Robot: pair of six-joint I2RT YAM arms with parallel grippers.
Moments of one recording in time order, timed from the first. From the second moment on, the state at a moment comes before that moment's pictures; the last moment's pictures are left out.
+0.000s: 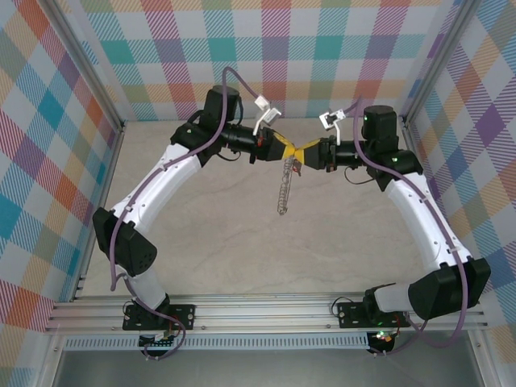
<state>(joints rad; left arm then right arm) -0.56 1.74 1.85 -0.55 1.03 -0.02 0.26 1.34 1.37 -0.53 -1.07 0.16</state>
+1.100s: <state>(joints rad) -0.57 1.60 1.53 0.09 0.88 -0.38 0.33 1.31 1.20 -0.20 -1.13 0.43</state>
